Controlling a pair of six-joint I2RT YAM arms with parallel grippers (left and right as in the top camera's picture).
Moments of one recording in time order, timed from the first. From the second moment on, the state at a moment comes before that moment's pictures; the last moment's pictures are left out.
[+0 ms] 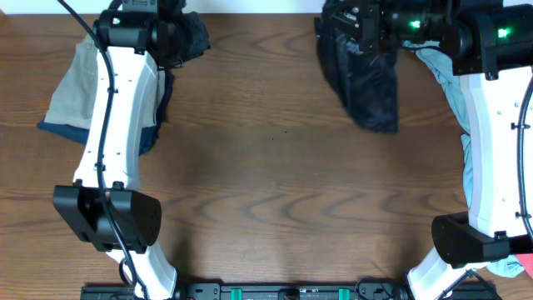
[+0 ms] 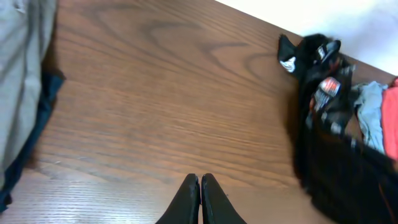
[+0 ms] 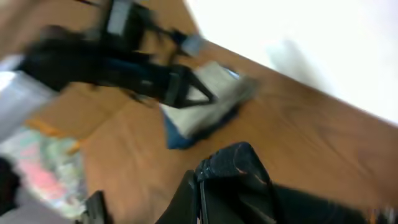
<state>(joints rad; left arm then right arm) -0.08 1.92 2.04 -1.07 0.24 -0.41 0.17 1.84 2.34 -1.09 -0.92 -0.01</state>
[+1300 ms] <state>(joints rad) -0.11 1.92 2.04 -1.23 0.23 -0.41 0.08 1.83 2.34 -1.37 0.42 0.14</state>
